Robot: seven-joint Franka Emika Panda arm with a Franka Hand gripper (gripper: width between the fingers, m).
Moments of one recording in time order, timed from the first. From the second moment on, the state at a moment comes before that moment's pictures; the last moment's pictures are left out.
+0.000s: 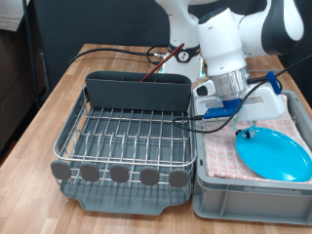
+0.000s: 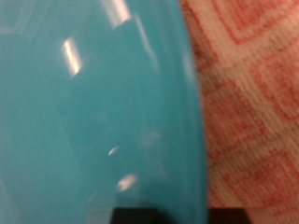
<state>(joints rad) 0.36 0.27 -0.04 -2.35 1.23 2.88 0.47</state>
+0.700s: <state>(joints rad) 0.36 0.27 -0.04 -2.35 1.23 2.89 0.47</state>
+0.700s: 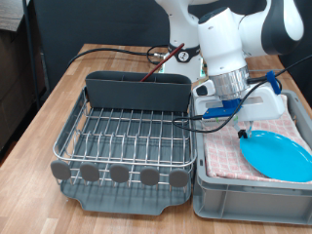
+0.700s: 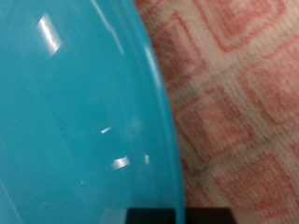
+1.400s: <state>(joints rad) 0.44 0.24 -0.17 -2.37 0.82 2.87 0.85</state>
